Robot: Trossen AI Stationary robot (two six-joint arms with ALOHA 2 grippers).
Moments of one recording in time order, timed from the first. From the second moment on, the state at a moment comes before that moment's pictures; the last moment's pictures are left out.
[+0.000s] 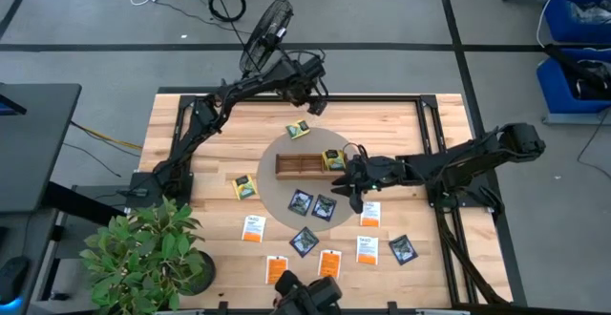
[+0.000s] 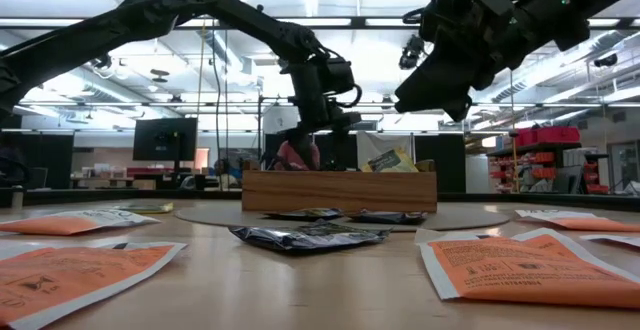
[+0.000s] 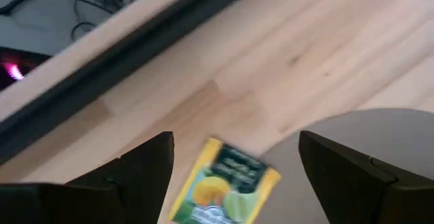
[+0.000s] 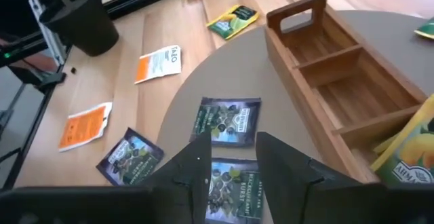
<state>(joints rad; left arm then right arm) 0.57 2.40 2.22 -1.04 0.00 -0.39 0.10 1.33 0.56 0.26 0.05 0.38</state>
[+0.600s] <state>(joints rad) 0.56 2.52 2.22 -1.09 0.15 -0.38 0.12 1.33 0.56 0.25 0.07 0.38</state>
